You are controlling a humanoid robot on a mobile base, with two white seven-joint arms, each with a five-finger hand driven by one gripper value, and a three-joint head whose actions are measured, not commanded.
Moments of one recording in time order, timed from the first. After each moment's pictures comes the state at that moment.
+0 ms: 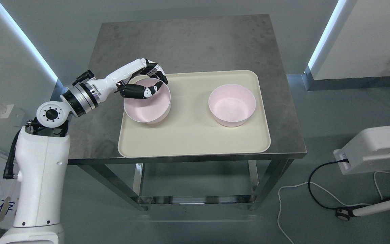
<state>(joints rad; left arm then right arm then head) -0.68 0.29 -0.04 -1.33 -0.17 -0.22 -0.89 0.04 0.00 0.00 0.00 0.00 -0.25 0.00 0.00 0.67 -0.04</state>
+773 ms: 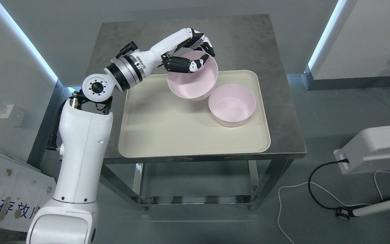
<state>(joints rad) -0.83 0.10 -0.24 -1.32 -0.23 -0.12 -0.73 0.04 0.00 0.00 0.00 0.00 -0.25 0.00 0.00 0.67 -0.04</state>
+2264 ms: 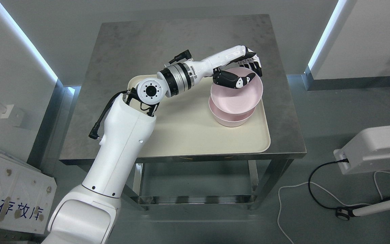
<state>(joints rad) -0.90 0.01 -0.41 -1.18 -0.26 -0.18 -0.71 0.04 0.00 0.00 0.00 0.00 -0.25 0.00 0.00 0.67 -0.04</state>
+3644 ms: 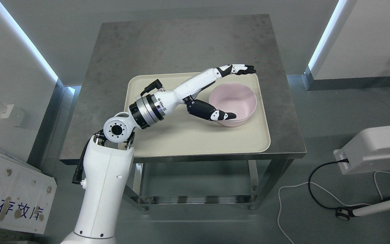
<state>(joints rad) -0.60 0.02 -0.19 -1.46 -0.17 -0.40 -0.87 0.04 0.00 0.00 0.00 0.00 -0.25 0.00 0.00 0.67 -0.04</state>
